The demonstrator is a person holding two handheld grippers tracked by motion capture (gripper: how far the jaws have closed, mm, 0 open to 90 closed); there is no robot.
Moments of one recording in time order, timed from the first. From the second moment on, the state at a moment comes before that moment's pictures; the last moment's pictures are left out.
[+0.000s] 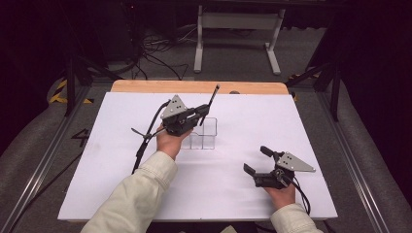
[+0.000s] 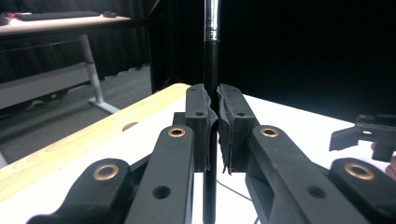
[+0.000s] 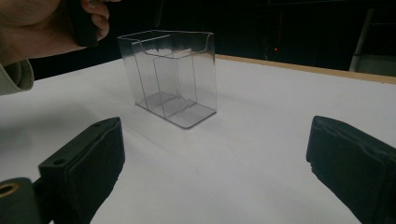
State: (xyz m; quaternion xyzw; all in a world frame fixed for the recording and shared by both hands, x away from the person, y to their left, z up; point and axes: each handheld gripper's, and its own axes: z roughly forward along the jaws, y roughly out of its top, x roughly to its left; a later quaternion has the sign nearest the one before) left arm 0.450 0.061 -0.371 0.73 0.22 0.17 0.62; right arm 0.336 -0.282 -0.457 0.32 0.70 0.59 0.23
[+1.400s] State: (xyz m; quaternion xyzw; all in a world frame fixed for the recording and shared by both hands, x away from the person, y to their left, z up) left arm 0.450 0.069 -0.407 0.73 0.27 0.17 0.60; right arm 0.336 -0.281 -0.457 0.32 0.70 0.59 0.23
